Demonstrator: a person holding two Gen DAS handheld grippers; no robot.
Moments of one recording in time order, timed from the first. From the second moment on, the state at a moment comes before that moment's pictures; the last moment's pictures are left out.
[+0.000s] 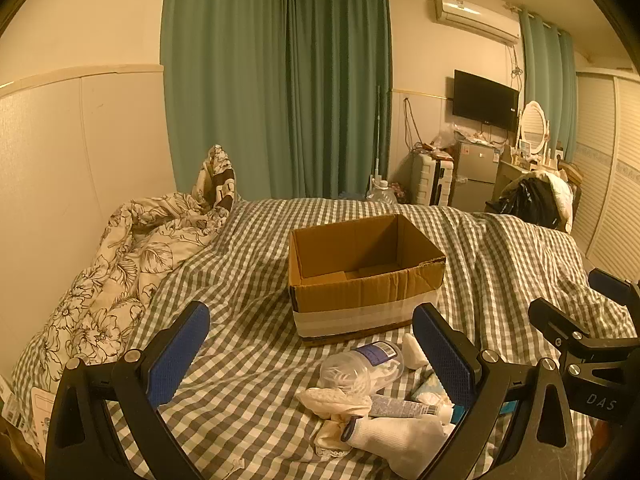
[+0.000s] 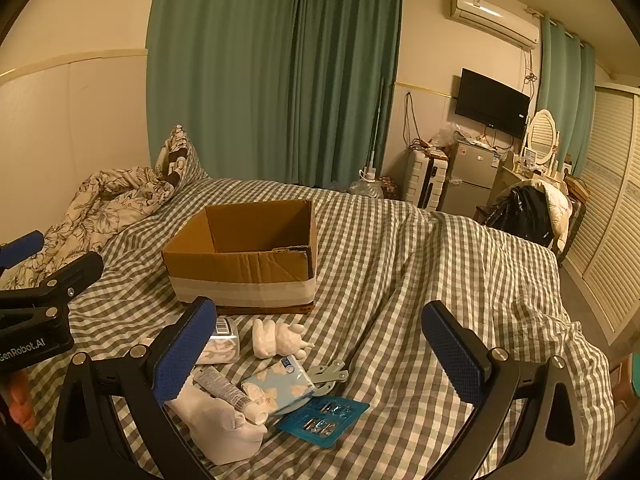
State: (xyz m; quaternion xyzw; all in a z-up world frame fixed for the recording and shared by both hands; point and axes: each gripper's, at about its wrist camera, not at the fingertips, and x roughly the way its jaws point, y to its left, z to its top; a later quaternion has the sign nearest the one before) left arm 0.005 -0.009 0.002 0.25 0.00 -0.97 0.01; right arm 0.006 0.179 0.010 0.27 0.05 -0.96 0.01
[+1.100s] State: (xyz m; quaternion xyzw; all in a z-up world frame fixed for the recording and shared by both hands) left arm 0.009 -0.013 0.002 0.25 -0.01 -0.97 0.01; right arm 0.014 0.167 0.012 0.26 0.06 -0.96 0.02
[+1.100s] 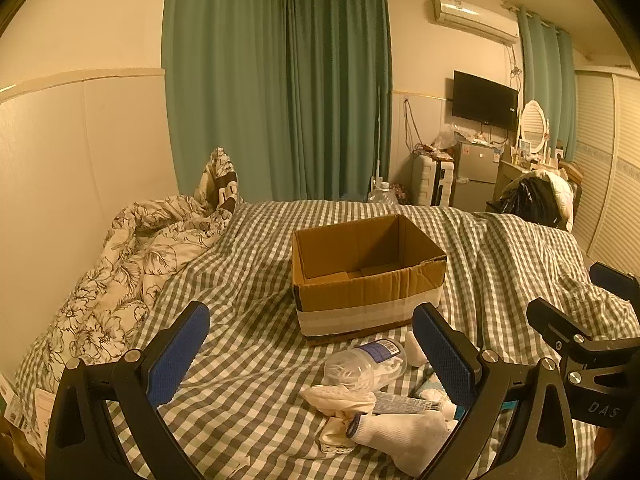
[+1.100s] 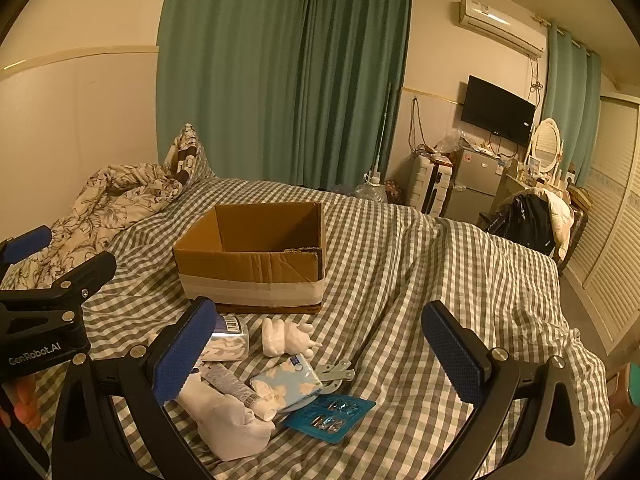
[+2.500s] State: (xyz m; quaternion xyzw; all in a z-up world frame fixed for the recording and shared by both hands) left arm -0.015 -0.040 -0.109 0.38 -0.04 -0.93 0.02; right arm 0.001 0.130 -0.091 0.42 0.10 -0.89 0.13
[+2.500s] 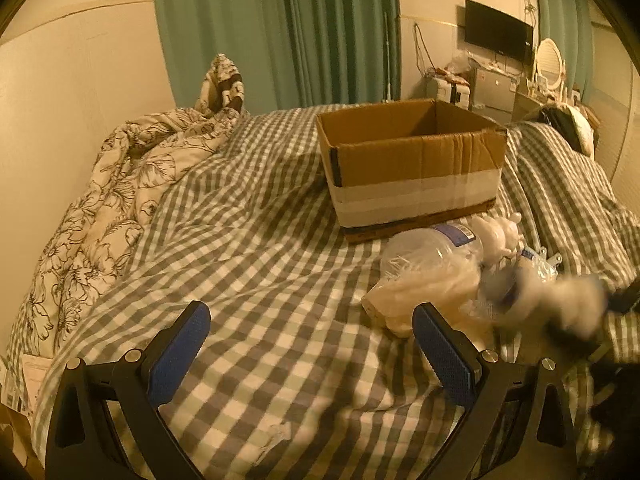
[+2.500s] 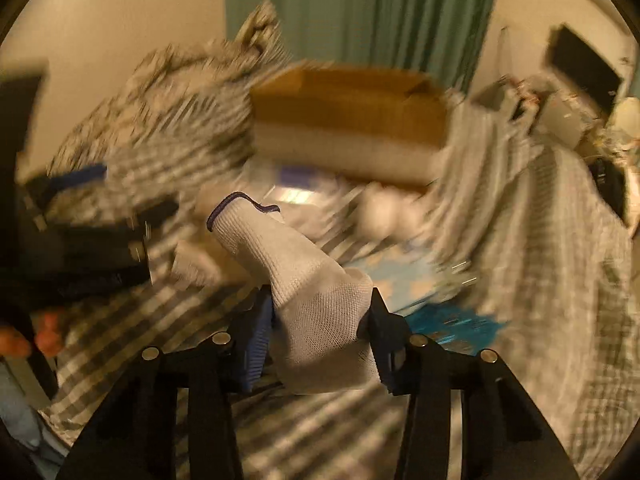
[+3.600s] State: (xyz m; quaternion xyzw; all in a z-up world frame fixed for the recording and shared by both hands) left arm -0.077 -0.002 -0.010 0.32 -0.03 -0.94 -0.10; right arm -0.045 0.168 0.042 0.28 0.09 -0.95 0.10
